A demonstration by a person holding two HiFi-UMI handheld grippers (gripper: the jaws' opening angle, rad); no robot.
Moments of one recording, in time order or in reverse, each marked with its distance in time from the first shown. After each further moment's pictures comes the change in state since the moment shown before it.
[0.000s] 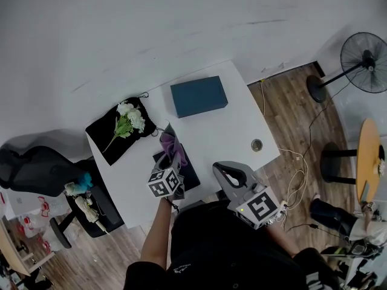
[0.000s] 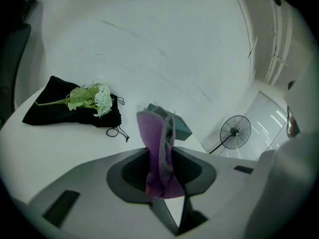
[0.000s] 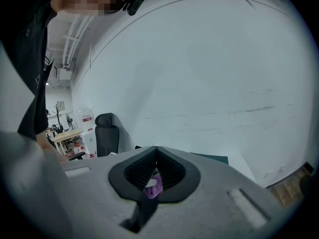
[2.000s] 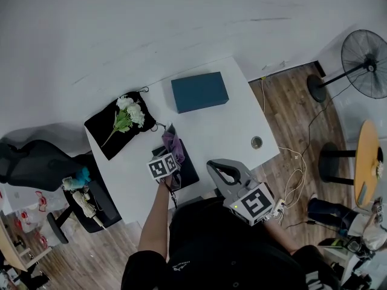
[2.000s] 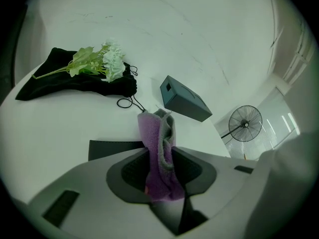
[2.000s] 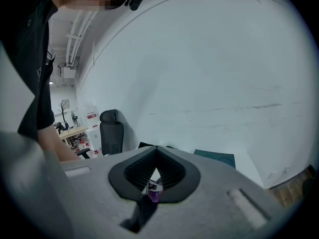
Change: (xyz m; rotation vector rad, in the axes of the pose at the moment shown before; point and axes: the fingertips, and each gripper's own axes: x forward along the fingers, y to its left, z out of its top) left arm 0.050 0.054 -0.060 -0.077 0.250 0.094; right arm 0.014 0.010 -0.014 -0.013 0.064 0.037
